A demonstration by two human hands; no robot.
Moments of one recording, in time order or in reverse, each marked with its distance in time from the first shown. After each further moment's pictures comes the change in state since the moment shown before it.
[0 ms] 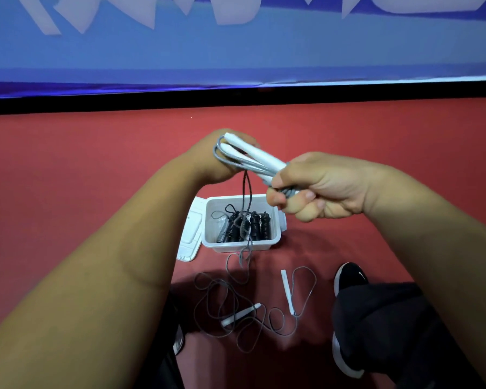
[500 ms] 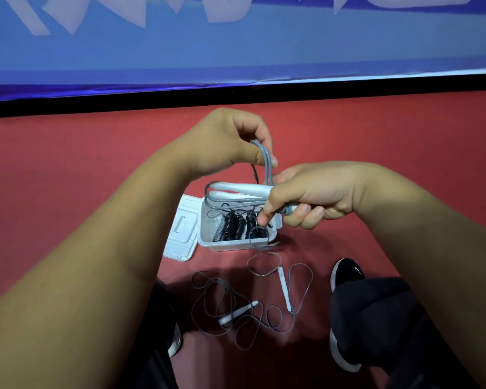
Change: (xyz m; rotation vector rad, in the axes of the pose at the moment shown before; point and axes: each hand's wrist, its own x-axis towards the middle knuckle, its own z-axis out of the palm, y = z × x) left_hand -0.004 0.042 -0.004 -0.353 0.007 0.075; right_hand -0.001 0.006 -0.001 -0.244 -0.027 0.193
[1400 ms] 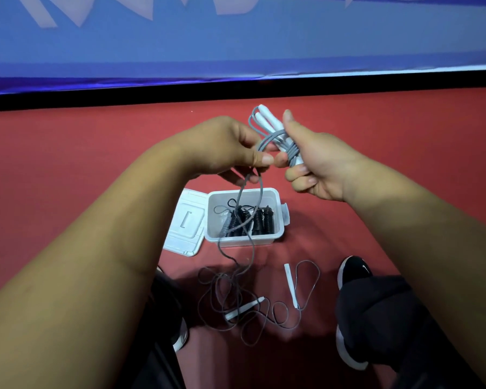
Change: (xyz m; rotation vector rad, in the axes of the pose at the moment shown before) left_hand -0.017 -0.003 -0.011 0.040 -0.094 -0.386; right_hand 0.043 -0.010 -0.013 0.425 0.477 -0.286
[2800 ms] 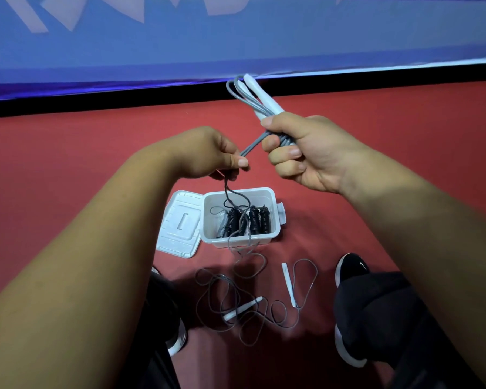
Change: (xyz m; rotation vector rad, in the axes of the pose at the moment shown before) left_hand 0.020 -0.027 -0.012 0.200 0.017 -0.037; right_hand -0.027 -0.018 0.006 0.174 -0.149 -0.120
